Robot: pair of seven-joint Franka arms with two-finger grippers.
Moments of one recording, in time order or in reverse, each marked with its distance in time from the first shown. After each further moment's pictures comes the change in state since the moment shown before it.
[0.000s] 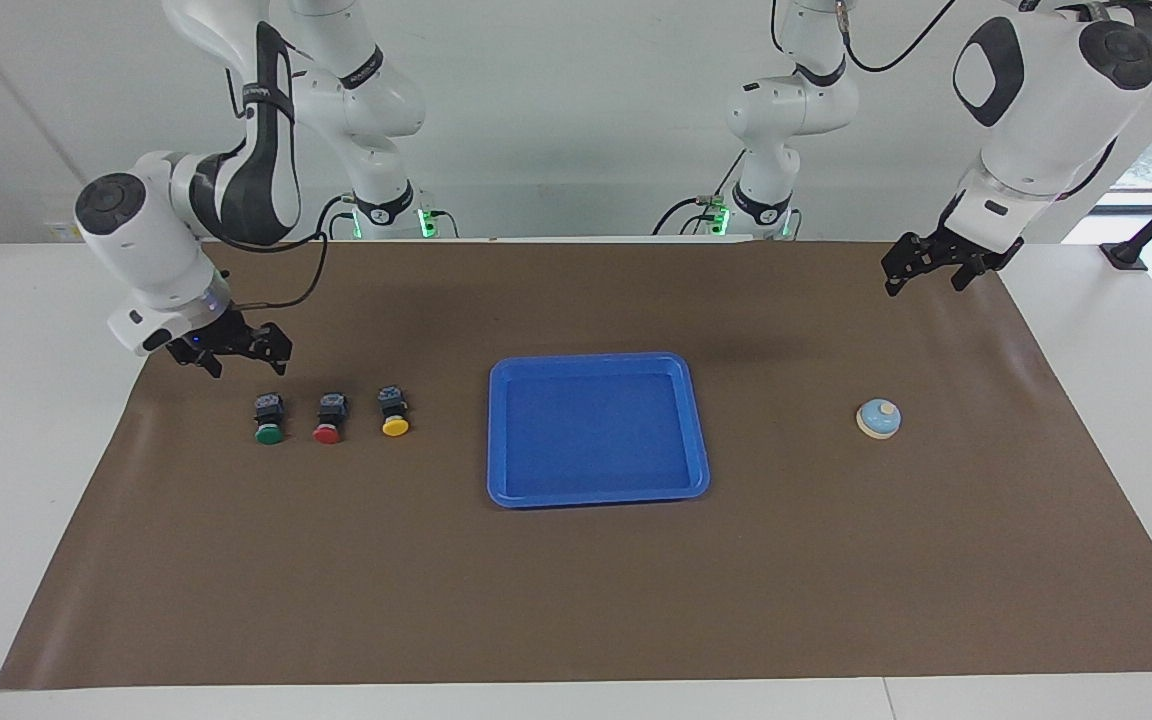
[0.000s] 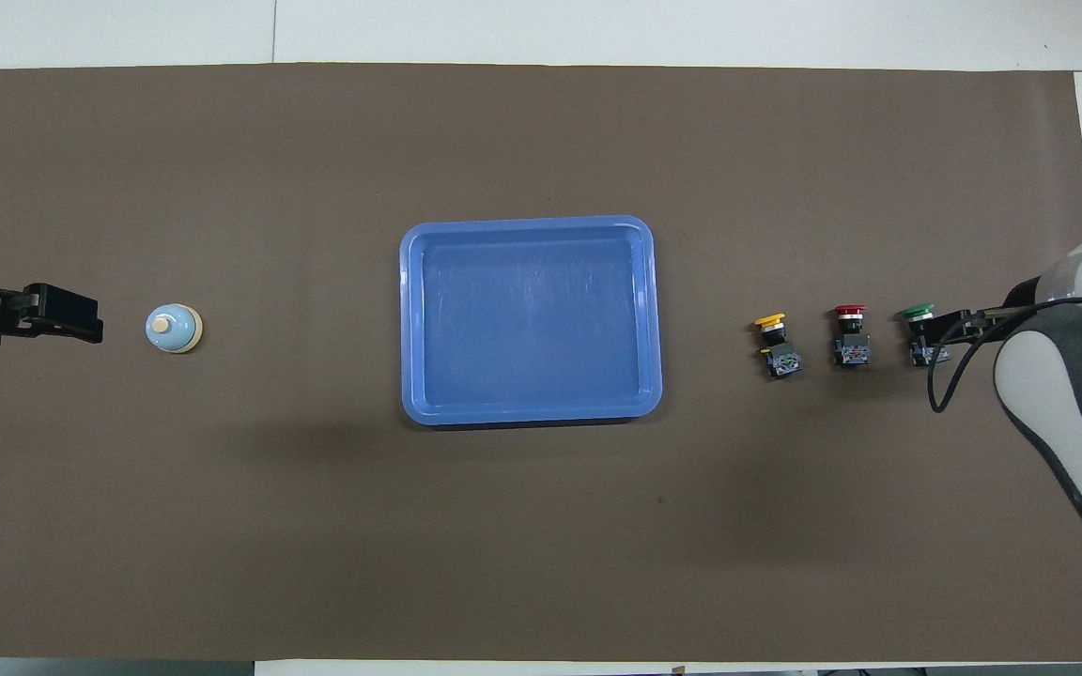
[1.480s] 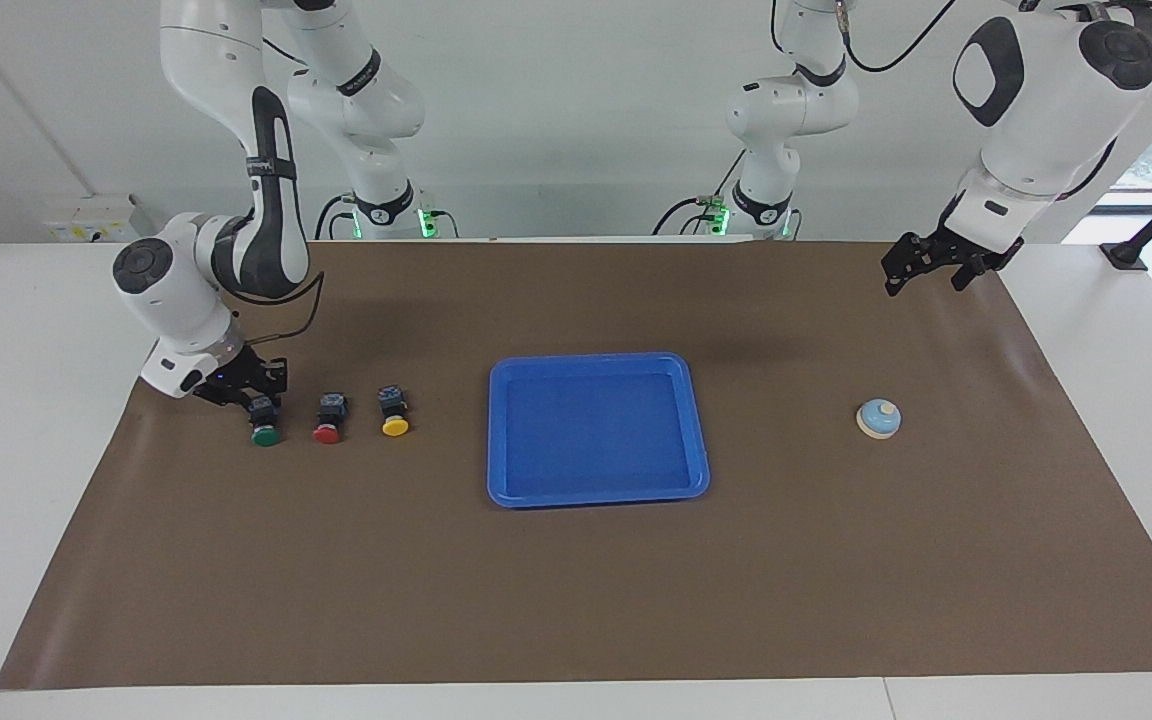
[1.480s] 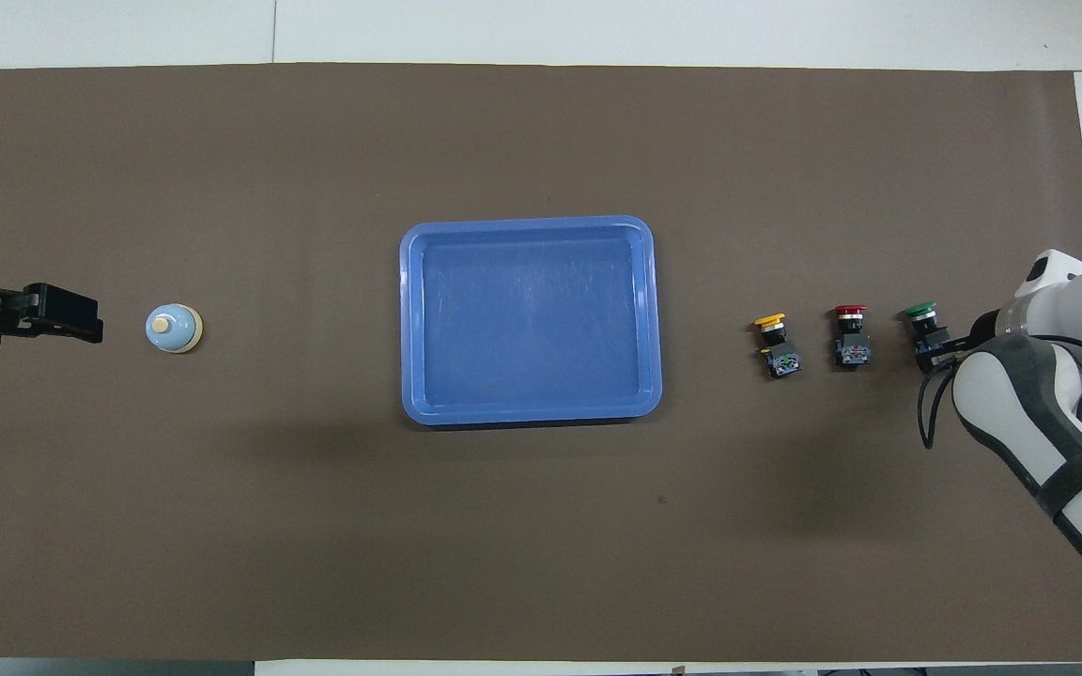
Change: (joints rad) left arm 0.000 0.000 0.000 0.000 0.000 0.000 0.000; right arm -0.056 0.104 0.005 -0.047 0.004 0.130 -0.250
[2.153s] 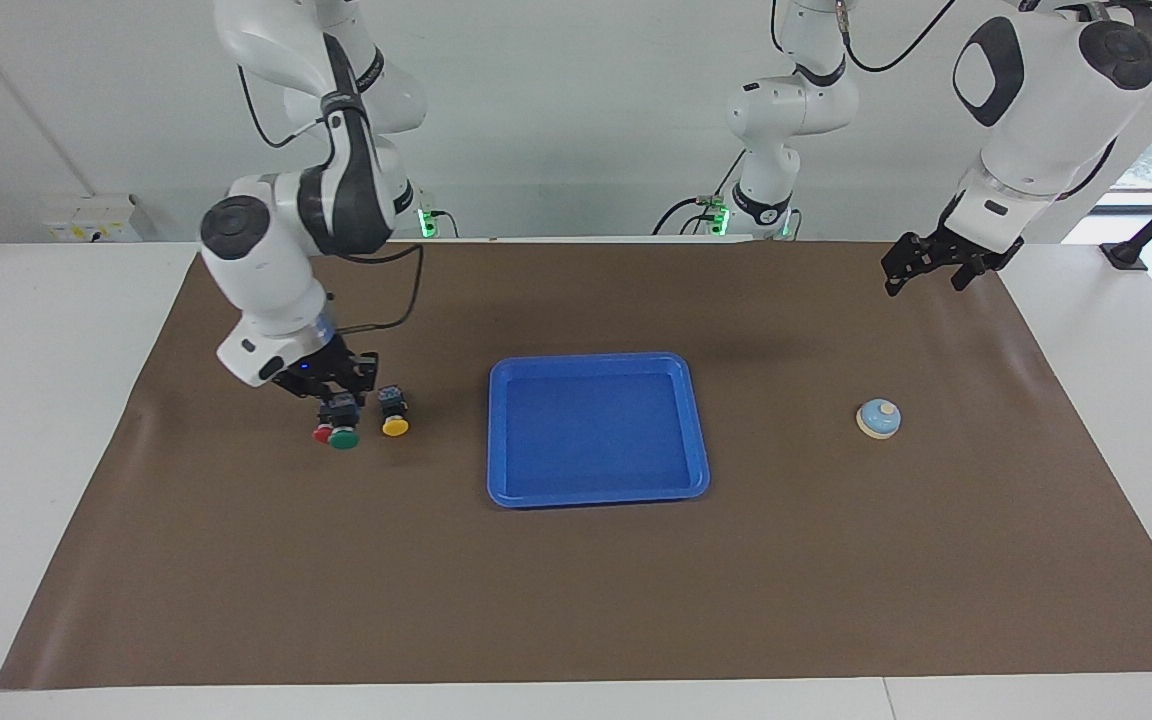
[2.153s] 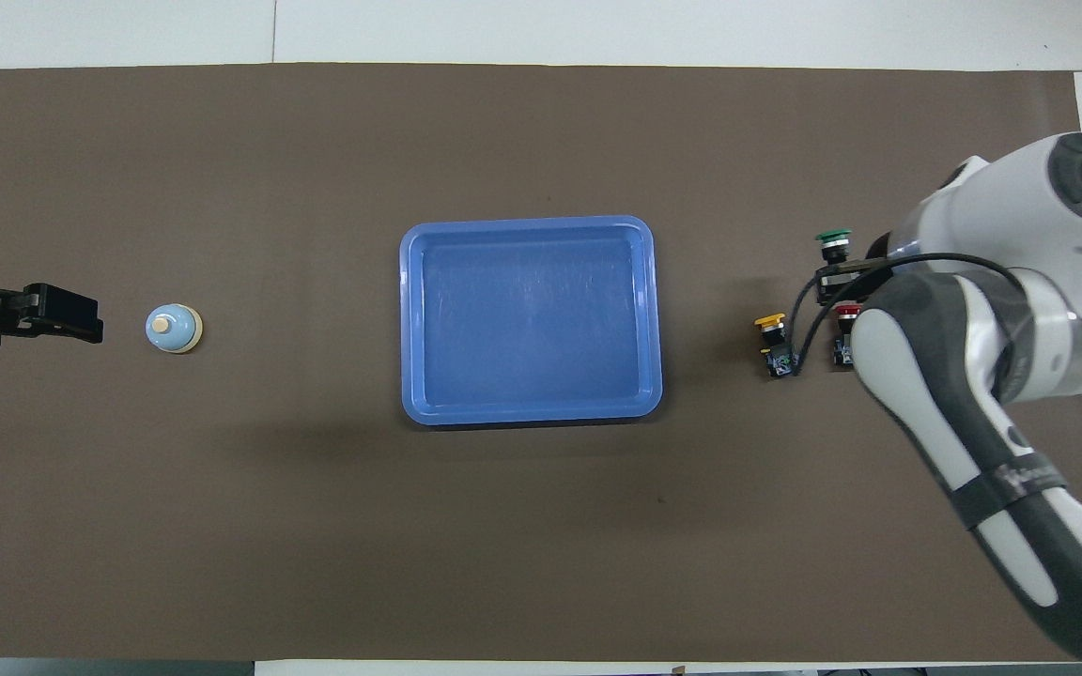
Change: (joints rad) left arm 0.000 0.000 0.000 0.000 0.000 0.000 0.000; right arm 0.393 -0.010 0.043 0.254 0.037 -0.223 0.594
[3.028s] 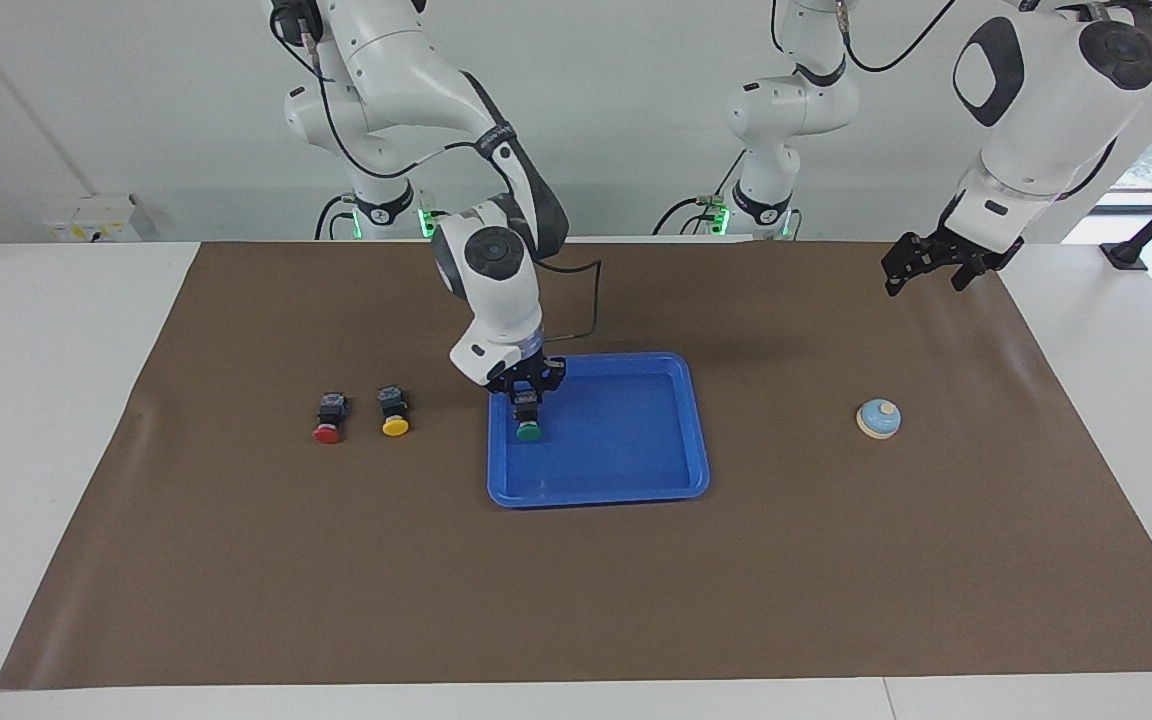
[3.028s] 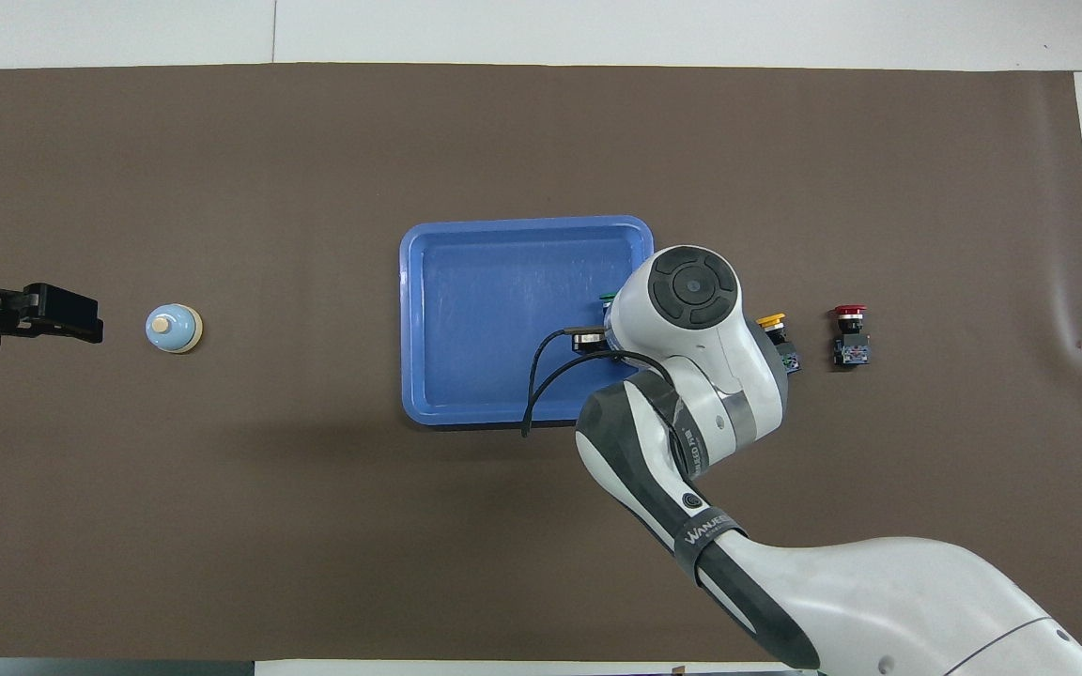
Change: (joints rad) left arm 0.000 0.000 0.000 0.000 0.000 0.000 0.000; right arm 0.278 0.186 -0.013 -0.007 0.052 0.202 0.314
